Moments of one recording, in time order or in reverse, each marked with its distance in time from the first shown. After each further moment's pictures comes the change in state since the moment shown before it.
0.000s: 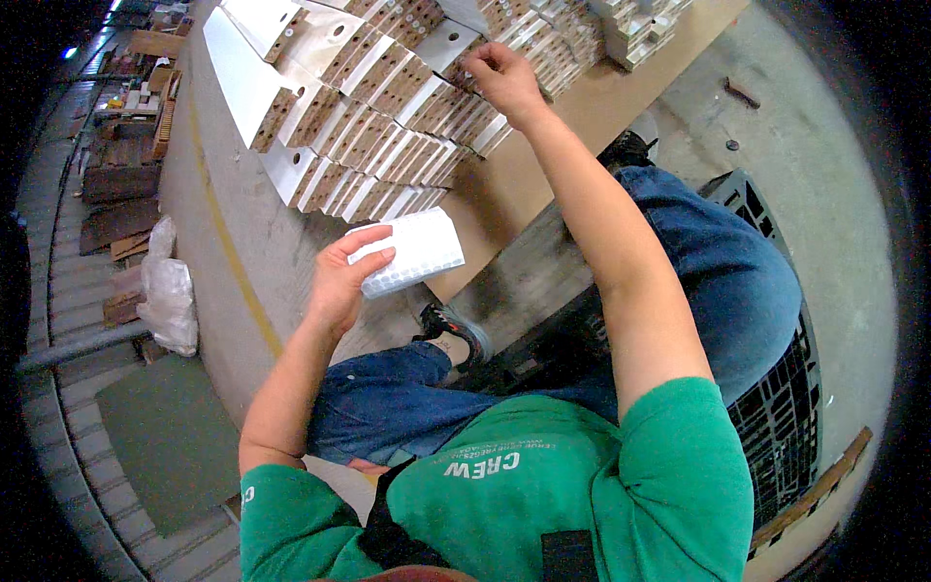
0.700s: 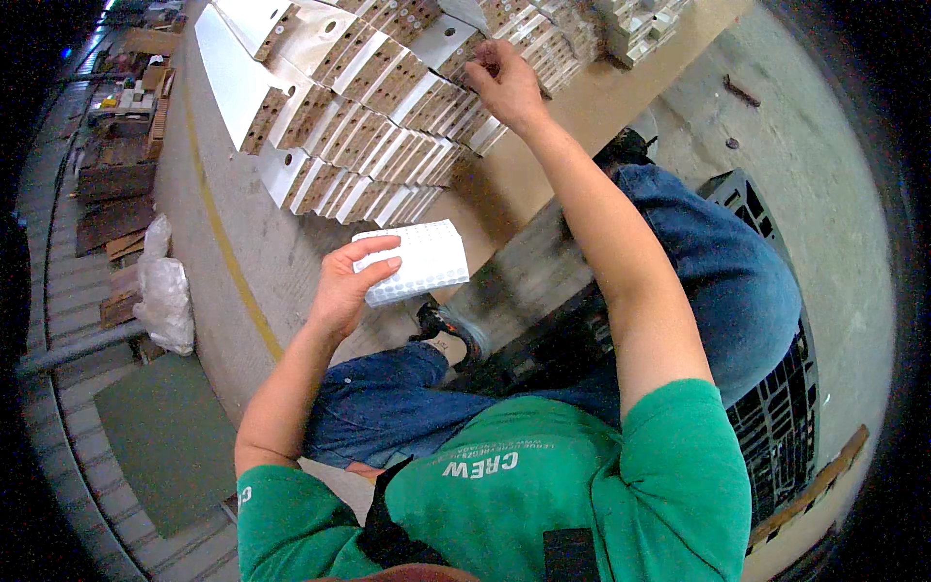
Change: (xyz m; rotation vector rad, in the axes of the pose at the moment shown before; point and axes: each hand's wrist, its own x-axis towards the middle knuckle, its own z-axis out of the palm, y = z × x) left_hand 0.002 -0.005 0.003 -0.020 -0.107 -0.024; right_hand 0.003 0.026 -0.008 -0.347 0.102 -0.250
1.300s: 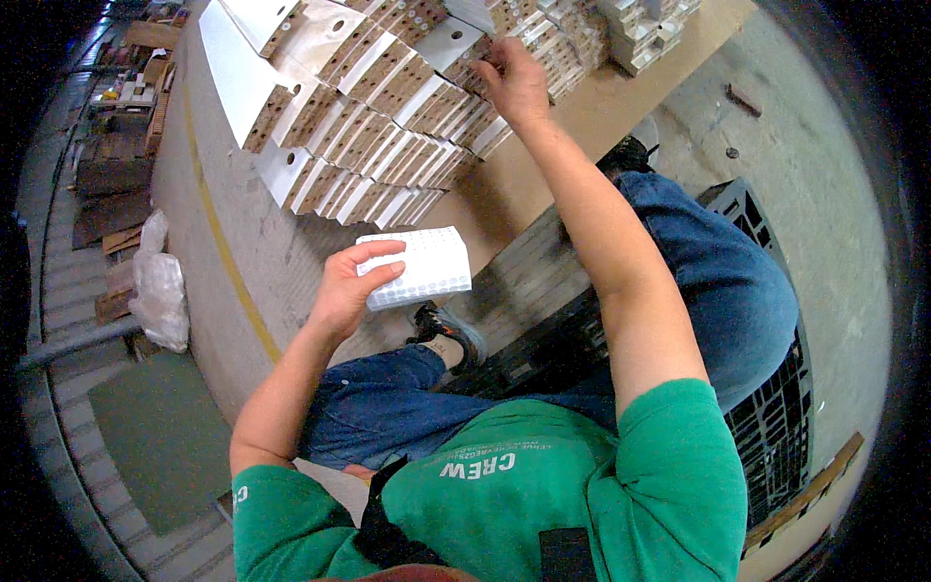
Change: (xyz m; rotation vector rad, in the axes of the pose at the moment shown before) left_hand -0.001 -0.002 -0.001 0.029 -0.043 -0.030; right_hand 0.004 -0.004 0.001 -0.217 0.105 -0.129
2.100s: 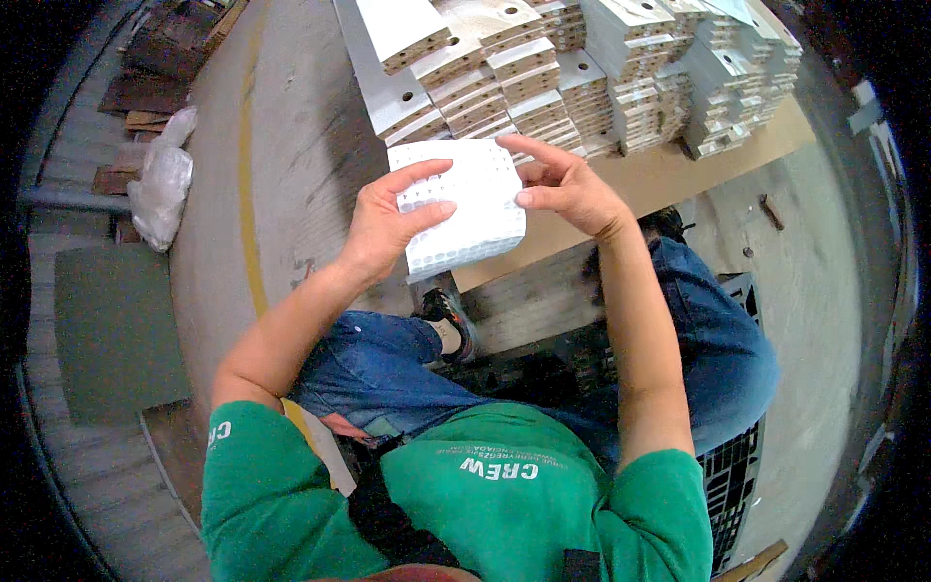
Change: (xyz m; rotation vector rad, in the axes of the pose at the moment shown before) left_hand -0.030 0.030 -0.002 -0.066 0.171 0.416; right_hand -0.066 -0.133 -0.058 0.847 -1.075 0.457
